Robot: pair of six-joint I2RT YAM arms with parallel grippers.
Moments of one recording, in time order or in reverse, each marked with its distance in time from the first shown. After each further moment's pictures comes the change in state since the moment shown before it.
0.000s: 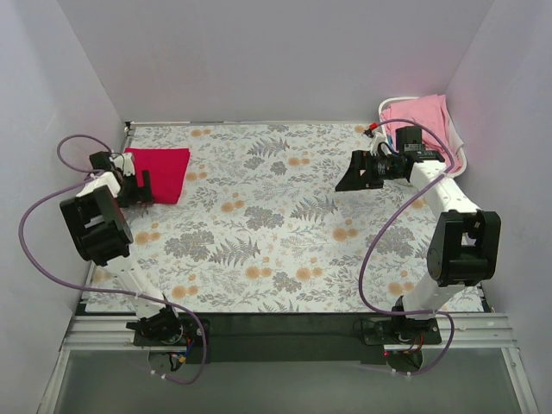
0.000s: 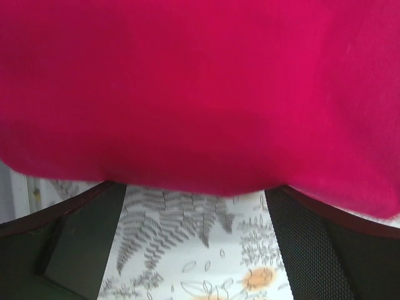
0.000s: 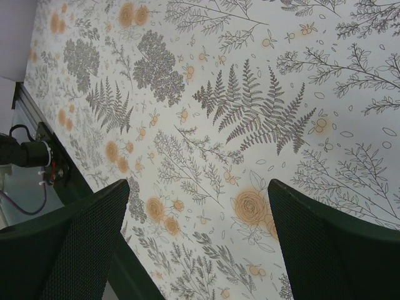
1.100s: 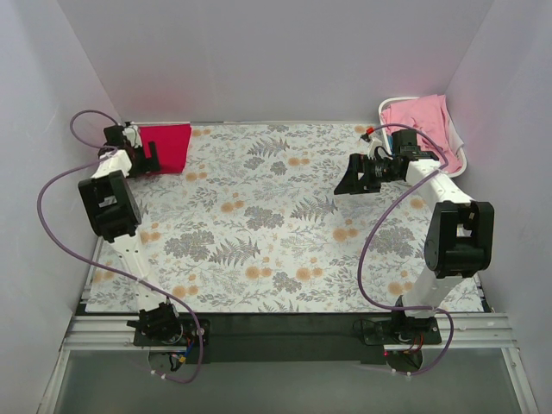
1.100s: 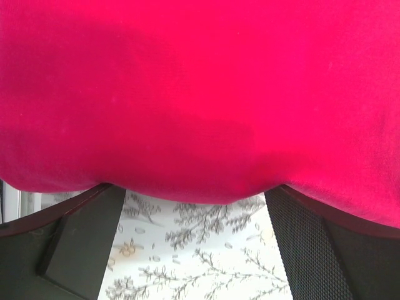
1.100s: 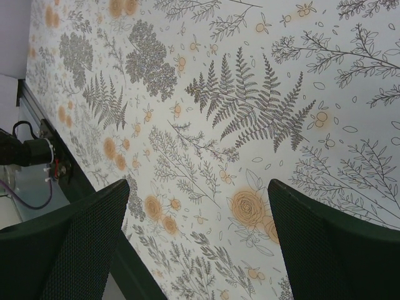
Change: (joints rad) left arm -0.105 0.329 0.467 0.017 -0.048 -0.159; right arm 0.000 0.070 0.000 0.001 -0.008 0.000
